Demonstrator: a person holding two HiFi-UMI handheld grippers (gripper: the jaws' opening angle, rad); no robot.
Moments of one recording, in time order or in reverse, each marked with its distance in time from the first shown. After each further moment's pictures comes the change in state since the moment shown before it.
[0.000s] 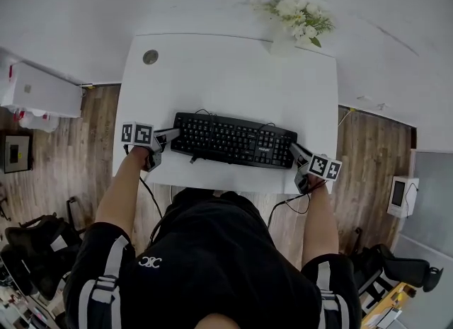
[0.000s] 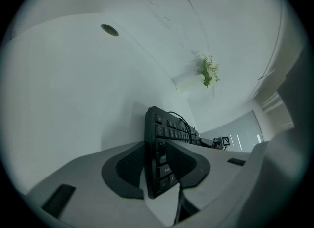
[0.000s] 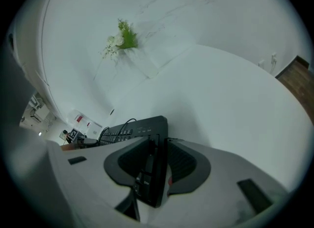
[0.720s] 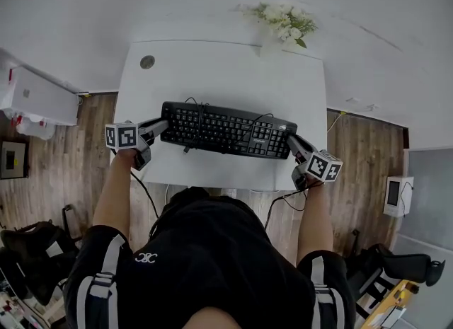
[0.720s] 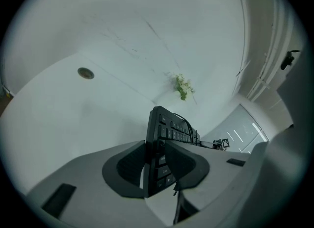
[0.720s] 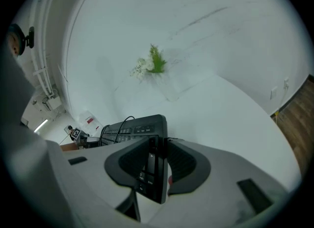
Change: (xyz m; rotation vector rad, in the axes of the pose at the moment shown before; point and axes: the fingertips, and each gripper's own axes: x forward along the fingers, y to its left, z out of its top) left arm -0.060 -0.065 0.040 0.212 -0.213 -0.072; right arm -0.051 0.059 0.044 -0.165 -0.196 0.083
